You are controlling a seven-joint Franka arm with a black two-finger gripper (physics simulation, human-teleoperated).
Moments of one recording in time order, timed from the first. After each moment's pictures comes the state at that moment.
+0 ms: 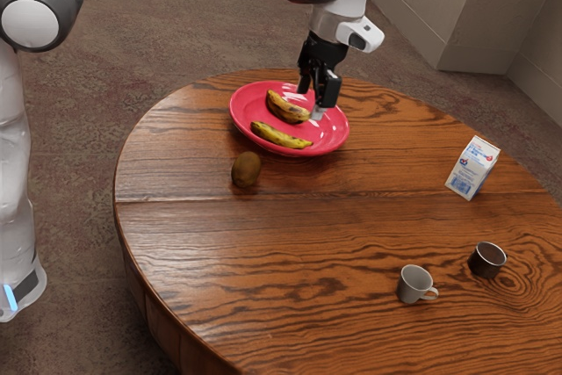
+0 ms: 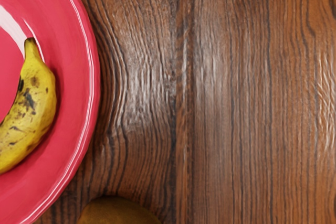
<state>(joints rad) 0.00 0.00 0.00 -1.57 0.00 1.56 0.00</state>
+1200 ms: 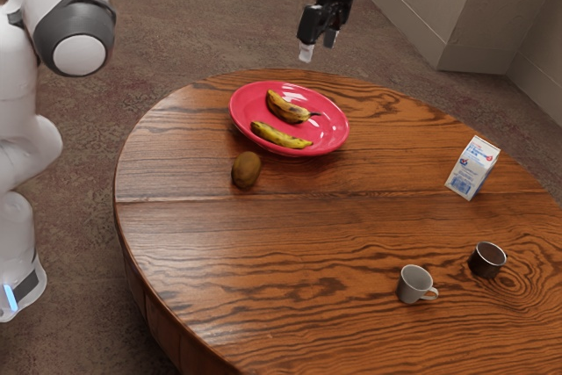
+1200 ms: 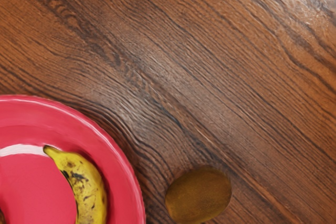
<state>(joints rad) -0.82 0.19 1.01 -1.19 -0.19 1.27 0.99</state>
